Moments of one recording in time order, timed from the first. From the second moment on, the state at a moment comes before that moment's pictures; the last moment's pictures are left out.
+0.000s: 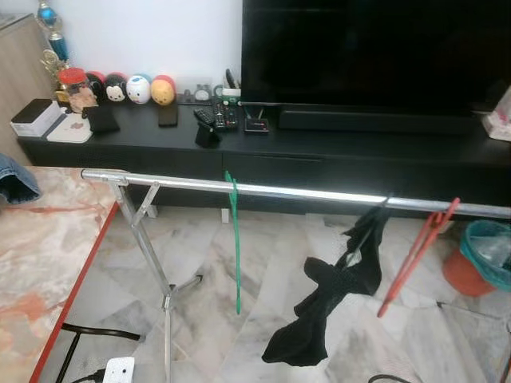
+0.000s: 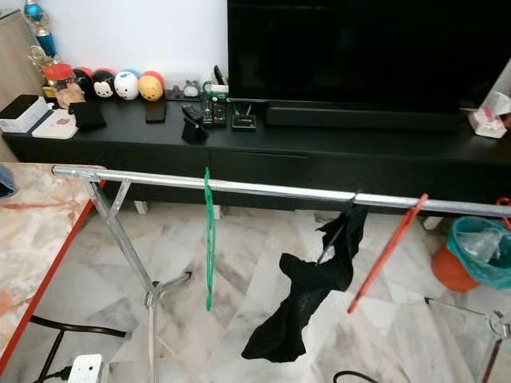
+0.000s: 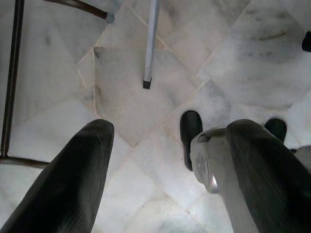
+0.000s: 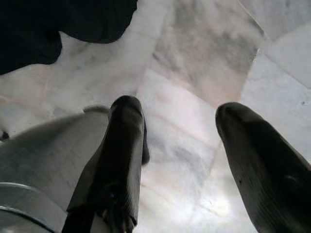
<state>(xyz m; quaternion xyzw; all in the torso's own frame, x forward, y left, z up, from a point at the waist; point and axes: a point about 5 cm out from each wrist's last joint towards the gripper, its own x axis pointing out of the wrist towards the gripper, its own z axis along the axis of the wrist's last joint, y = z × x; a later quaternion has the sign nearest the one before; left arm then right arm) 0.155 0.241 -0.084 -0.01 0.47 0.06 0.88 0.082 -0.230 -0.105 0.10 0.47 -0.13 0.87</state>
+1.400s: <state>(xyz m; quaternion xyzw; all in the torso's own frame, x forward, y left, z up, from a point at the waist) 0.153 0.234 -0.087 0.00 0.47 0.04 0.88 0.084 -0.236 -0.104 0.09 0.47 -0.14 0.87</state>
